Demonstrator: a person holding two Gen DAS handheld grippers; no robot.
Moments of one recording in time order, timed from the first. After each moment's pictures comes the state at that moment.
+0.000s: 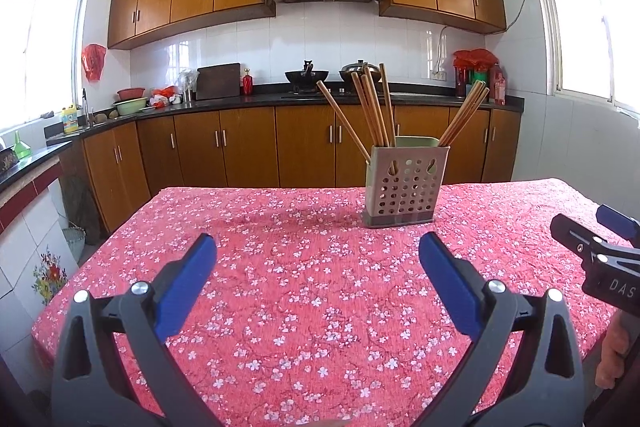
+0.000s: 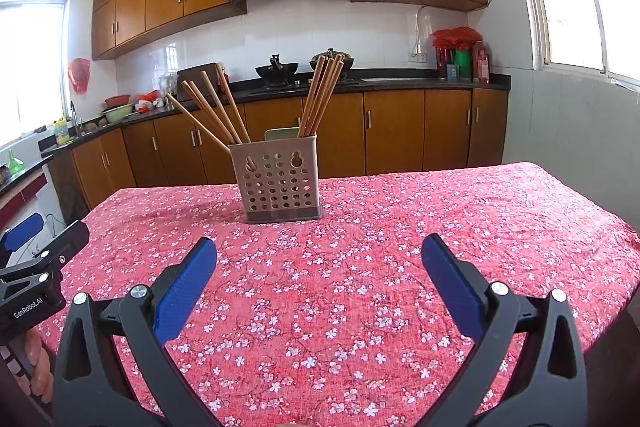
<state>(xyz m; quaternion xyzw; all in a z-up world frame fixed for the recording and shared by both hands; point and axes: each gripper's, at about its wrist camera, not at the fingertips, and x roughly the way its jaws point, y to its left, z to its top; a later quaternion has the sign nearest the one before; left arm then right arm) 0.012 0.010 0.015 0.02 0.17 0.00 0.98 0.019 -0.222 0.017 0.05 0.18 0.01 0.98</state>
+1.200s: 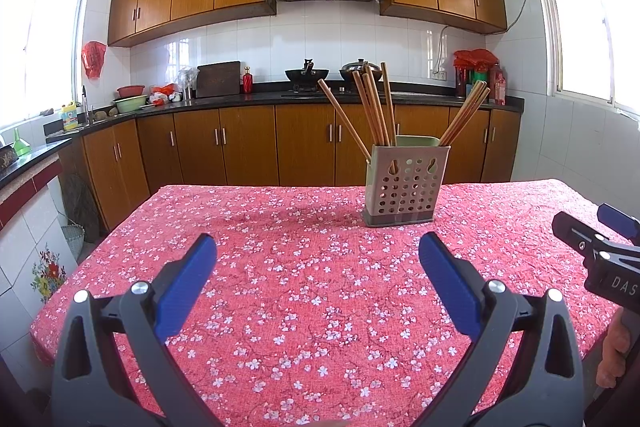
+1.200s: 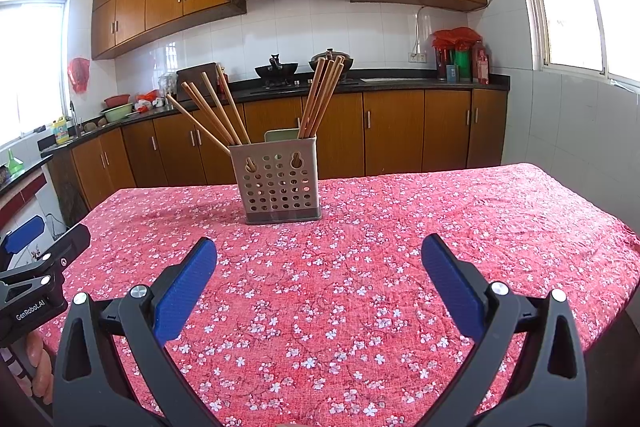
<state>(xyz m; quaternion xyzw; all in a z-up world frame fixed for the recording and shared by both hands) 0.011 0.008 0.013 0.01 0.17 0.00 0.98 0.019 -0.226 0.020 0.05 0.18 0.01 0.98</state>
